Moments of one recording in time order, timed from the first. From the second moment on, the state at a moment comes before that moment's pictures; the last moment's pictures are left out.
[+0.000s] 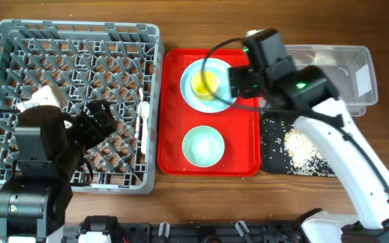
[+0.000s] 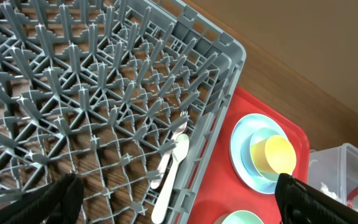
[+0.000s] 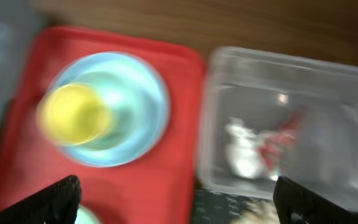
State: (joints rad) left arm -0.05 0.84 1.15 -1.01 -0.06 -0.57; right arm 0.46 1.49 1.51 -1.00 0.29 0.24
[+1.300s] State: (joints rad) left arm -0.05 0.99 1.23 -0.88 0.29 -0.53; right arm 0.08 1.38 1.51 -1.27 0.40 0.34
